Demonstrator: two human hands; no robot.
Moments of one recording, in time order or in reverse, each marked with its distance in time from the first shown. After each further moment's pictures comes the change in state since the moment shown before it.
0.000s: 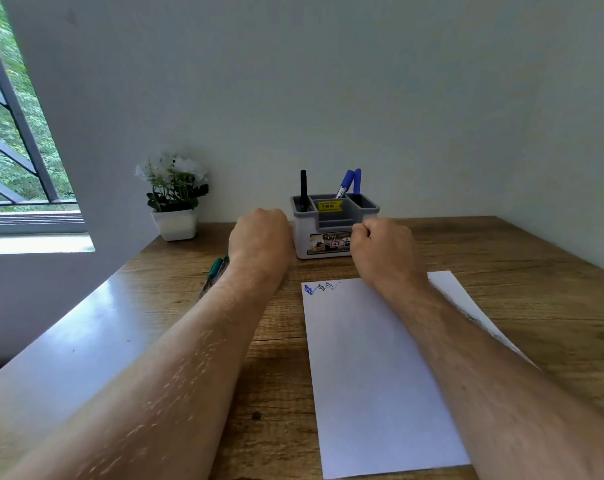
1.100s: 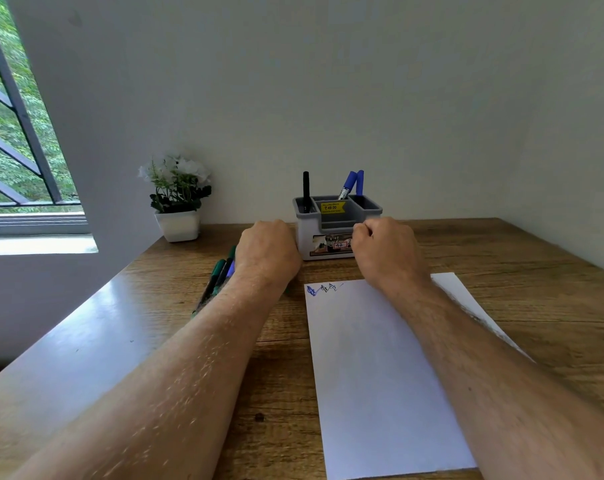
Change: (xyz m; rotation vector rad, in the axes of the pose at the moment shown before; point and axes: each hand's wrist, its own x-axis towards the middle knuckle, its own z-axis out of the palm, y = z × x) left_hand 0.002 0.001 0.013 -0.080 -0.052 -0.048; right_hand 0.002 0.000 0.002 -0.024 -0.022 0.012
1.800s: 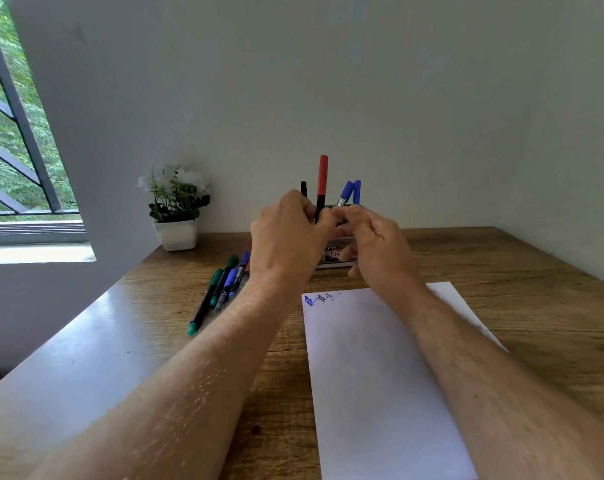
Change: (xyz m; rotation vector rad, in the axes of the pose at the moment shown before) left_hand -0.023 0.029 -0.027 -0.624 0.380 0.087; right_hand -0.002 -0.012 -0.006 0.640 -0.087 0.005
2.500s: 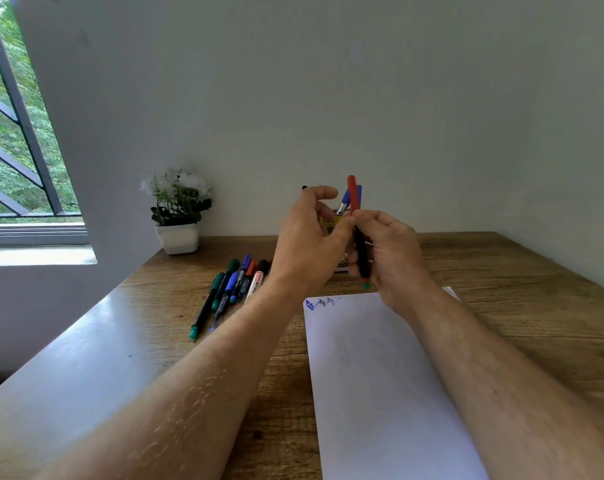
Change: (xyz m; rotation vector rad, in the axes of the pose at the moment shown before) left_hand -0.004 0.001 0.010 -0.454 -0.195 0.032; right_hand 0.000 -0.009 -0.008 0.484 -0.002 0.195
